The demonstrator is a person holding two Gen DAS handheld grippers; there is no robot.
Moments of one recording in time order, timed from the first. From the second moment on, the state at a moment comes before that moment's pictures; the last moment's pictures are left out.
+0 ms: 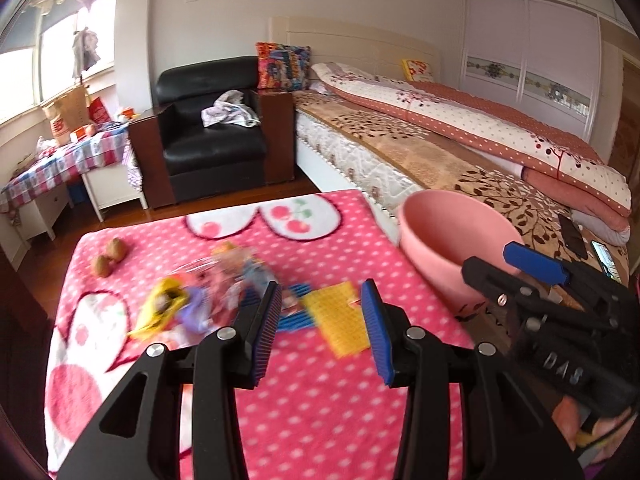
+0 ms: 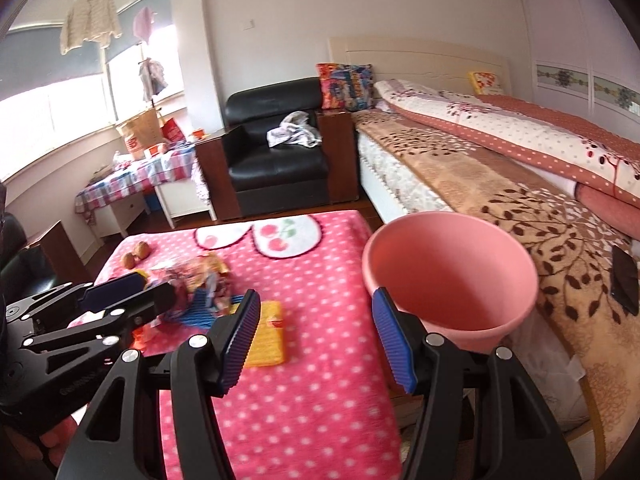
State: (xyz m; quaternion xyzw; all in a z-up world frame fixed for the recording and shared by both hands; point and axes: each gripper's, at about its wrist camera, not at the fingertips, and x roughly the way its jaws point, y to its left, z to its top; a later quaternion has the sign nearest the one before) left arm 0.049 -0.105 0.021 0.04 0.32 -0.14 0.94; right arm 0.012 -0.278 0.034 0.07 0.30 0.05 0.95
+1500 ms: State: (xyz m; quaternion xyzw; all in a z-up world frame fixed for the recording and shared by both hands) left arm 0.074 0.057 -0.026 -0.04 0.38 -0.02 0.92; right arm 0.073 -0.168 -0.008 0.03 0.37 0.20 0.91
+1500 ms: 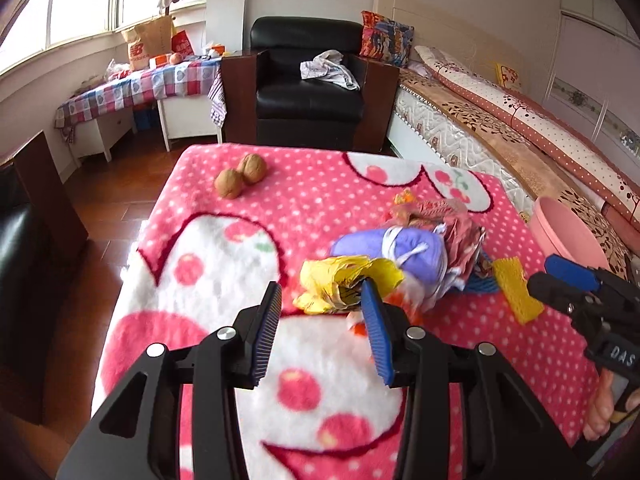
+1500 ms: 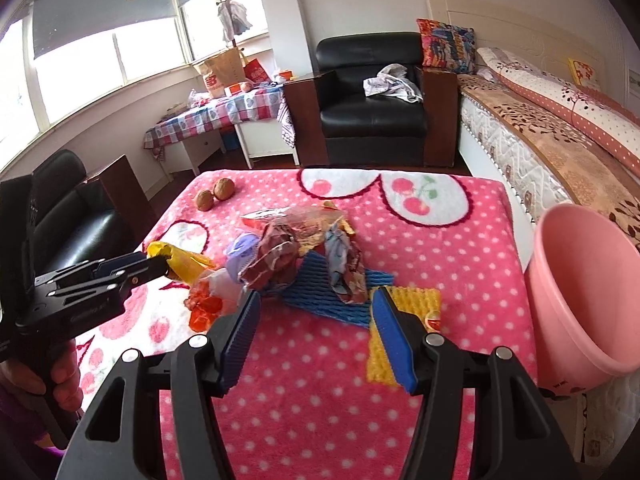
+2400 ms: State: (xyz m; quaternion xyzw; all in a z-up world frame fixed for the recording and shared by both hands) left arm 0.069 0.068 -0.050 -0.12 0.46 -0.07 0.88; right arm 0.082 -0.085 -0.041 0.01 0.45 0.29 0.85
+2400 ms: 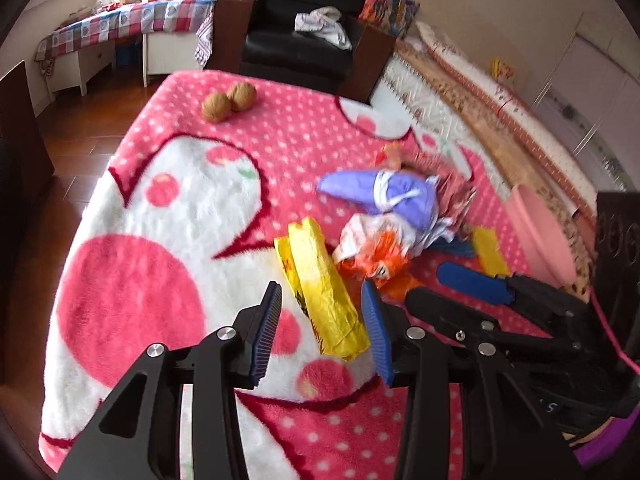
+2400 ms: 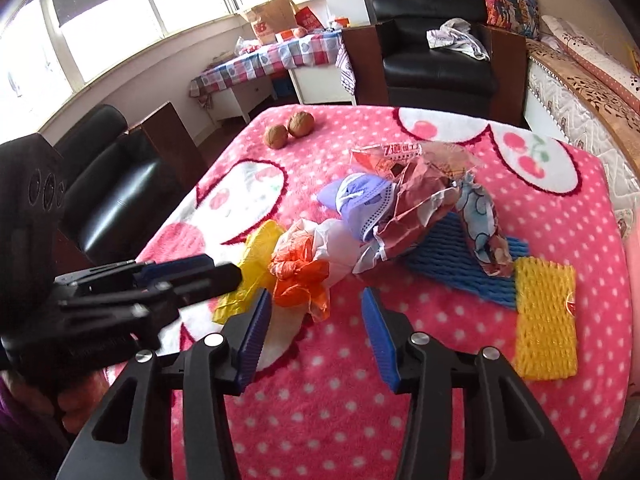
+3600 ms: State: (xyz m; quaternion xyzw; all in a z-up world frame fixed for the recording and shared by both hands) left arm 0.052 -0.040 0.047 -0.08 0.34 -0.18 0.92; right arm 0.024 -0.252 0.042 0.08 0.34 0.18 0.92
